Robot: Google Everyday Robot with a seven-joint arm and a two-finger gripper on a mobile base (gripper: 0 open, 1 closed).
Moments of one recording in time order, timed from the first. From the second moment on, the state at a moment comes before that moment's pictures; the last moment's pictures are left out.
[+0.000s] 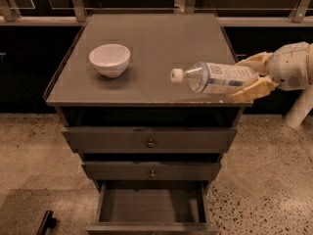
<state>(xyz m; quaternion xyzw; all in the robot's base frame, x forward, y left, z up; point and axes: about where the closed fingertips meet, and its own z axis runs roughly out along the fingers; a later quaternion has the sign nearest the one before) 0.560 -0.223 0.915 -0.51 0.70 0.14 0.48</state>
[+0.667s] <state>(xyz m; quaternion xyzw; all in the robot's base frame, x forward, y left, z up) 0.519 -0.219 0.826 -0.43 0.73 0.18 0.50</state>
